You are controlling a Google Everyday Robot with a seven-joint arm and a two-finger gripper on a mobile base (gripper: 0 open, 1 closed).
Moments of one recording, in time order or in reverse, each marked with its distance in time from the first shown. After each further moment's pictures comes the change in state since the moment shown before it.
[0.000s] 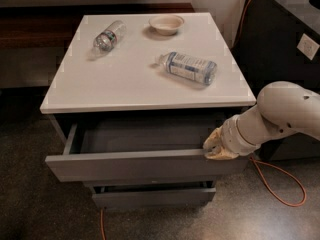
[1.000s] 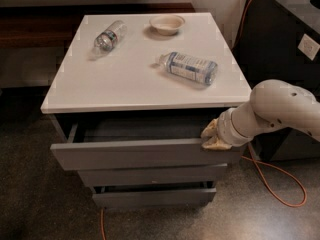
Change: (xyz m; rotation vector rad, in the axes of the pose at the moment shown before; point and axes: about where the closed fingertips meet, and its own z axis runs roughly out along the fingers) arm 0.007 -0.041 0.014 0.091 0.017 0.024
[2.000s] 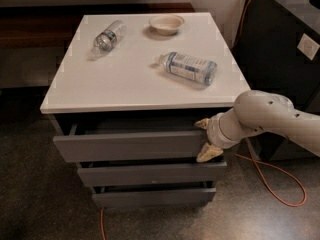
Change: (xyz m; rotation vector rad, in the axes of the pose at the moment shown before) arm 0.003 -0.008 0.044 0.017 0.020 -0.038
